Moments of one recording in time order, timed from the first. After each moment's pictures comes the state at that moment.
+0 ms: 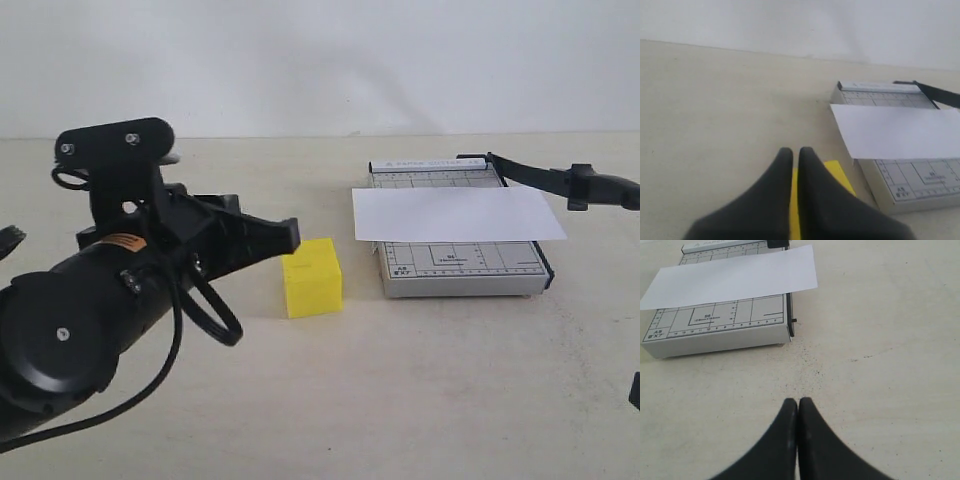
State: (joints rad) left arm -0.95 1.58 -0.65 -1.10 -0.73 0.49; right arm 0.10 0.78 0.00 0.04 -0.19 0.15
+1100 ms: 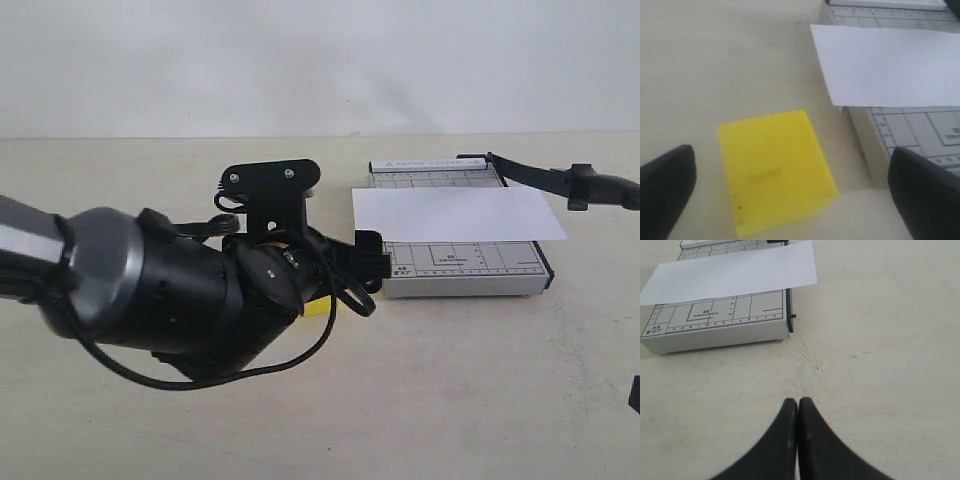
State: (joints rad) left arm -0.95 1.96 -1.01 -1.40 -0.58 0.73; right arm 0.10 0.78 0.00 0.04 -0.18 0.14
